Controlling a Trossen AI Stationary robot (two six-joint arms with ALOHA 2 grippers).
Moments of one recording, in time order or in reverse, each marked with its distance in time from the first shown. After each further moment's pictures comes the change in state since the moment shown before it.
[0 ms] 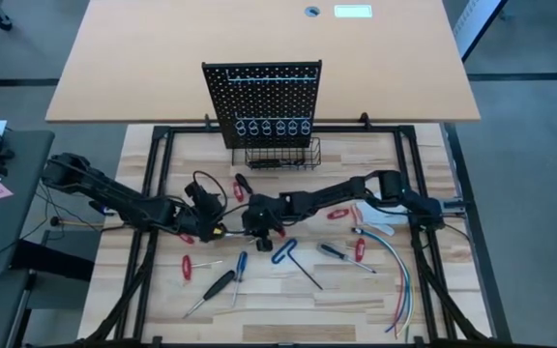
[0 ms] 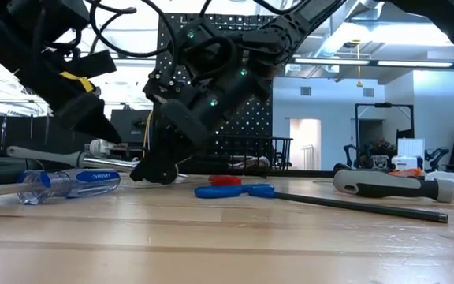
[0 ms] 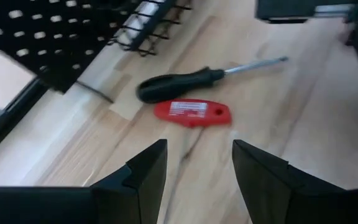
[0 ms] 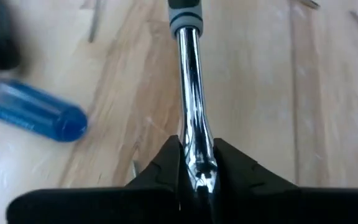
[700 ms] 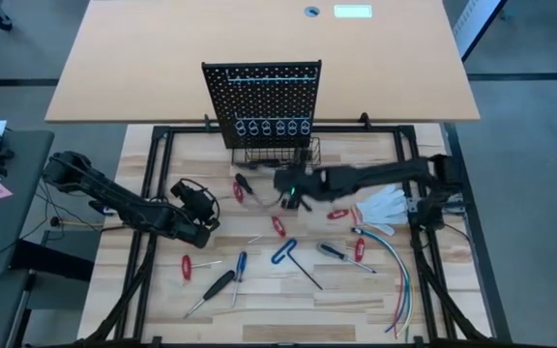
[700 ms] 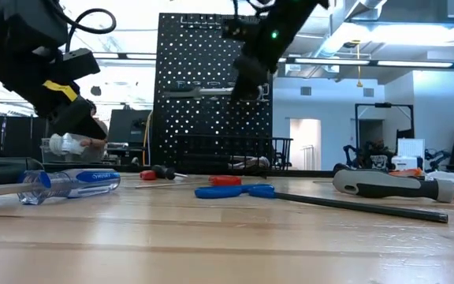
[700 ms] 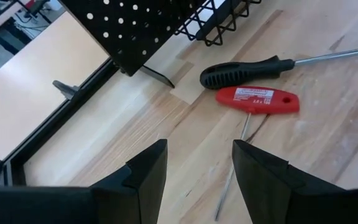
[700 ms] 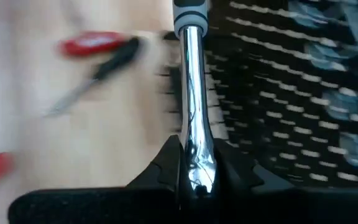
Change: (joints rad) left arm -0.085 -0.003 0.000 -0.263 -0.184 -0.273; right arm -0.073 -0.495 -0.168 -0.417 0.760 -0.114
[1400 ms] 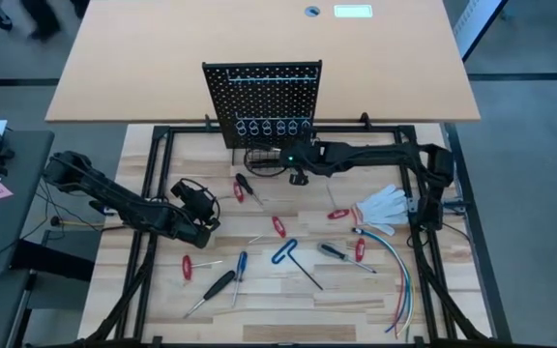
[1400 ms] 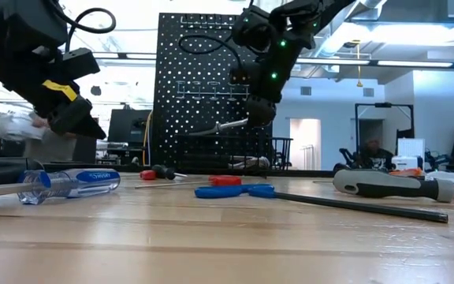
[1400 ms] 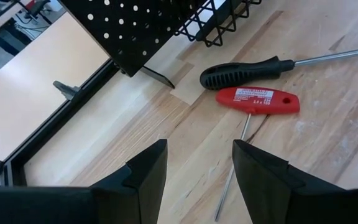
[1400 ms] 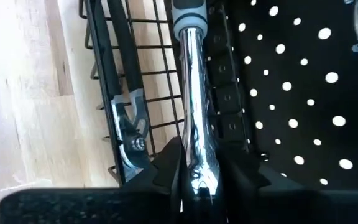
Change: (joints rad) left arm 0.000 0.000 0.000 0.000 -0.001 0.001; right arm -0.202 0.057 -0.005 0.001 -0.079 -0.168
